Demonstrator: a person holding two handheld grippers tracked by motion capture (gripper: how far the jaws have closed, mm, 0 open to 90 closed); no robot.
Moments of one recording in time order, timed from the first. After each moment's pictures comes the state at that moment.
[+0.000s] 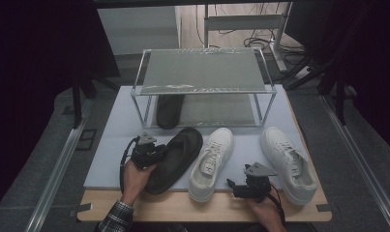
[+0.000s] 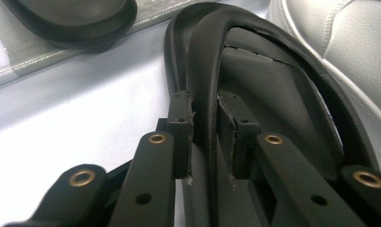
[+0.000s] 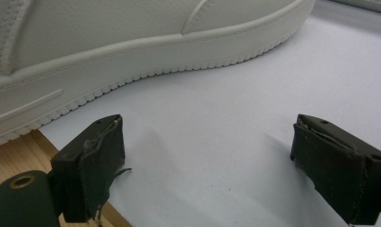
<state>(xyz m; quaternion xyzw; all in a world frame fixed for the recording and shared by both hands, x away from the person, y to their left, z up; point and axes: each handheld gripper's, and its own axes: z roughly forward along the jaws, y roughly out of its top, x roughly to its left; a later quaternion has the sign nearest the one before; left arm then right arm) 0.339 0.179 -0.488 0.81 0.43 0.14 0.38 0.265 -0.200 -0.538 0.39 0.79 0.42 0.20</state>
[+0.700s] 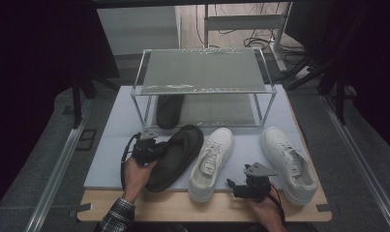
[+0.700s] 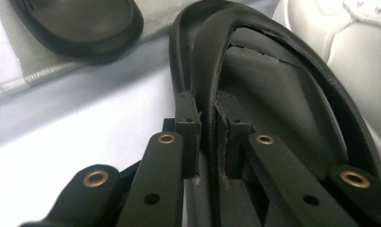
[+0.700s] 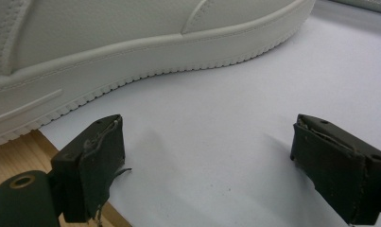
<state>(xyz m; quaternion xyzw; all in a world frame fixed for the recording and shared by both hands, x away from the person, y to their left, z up) 0.343 0.173 -0.473 0.80 0.44 0.15 0.38 0.265 -0.200 -0.538 0.39 0.79 0.42 0.20</state>
